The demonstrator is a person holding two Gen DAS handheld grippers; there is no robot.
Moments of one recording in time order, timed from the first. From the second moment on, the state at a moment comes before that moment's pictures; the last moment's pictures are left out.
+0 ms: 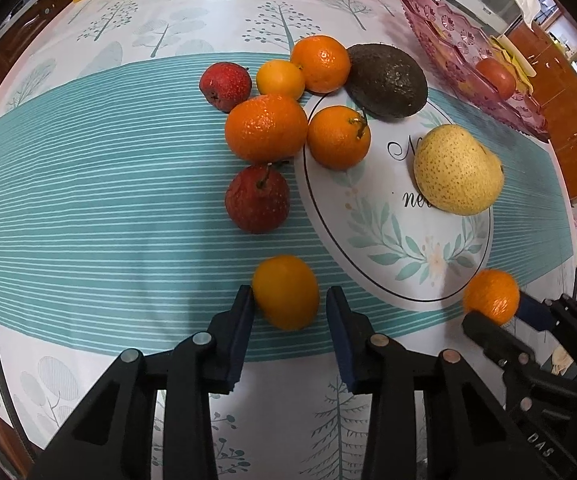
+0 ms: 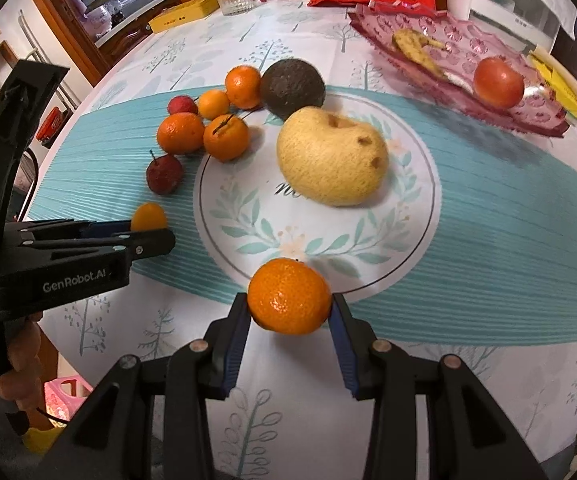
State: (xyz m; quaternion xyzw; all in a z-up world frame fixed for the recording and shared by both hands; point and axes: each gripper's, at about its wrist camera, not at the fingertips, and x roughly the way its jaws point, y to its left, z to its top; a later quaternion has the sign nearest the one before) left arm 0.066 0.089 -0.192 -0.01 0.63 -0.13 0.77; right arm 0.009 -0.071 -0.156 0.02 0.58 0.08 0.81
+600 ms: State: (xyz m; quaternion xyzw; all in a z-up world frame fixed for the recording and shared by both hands) left arm 0.064 0.055 -0.133 0.01 0.58 -0.17 0.80; right arm 0.029 -0.139 -0.098 0.02 0.53 0.03 0.85
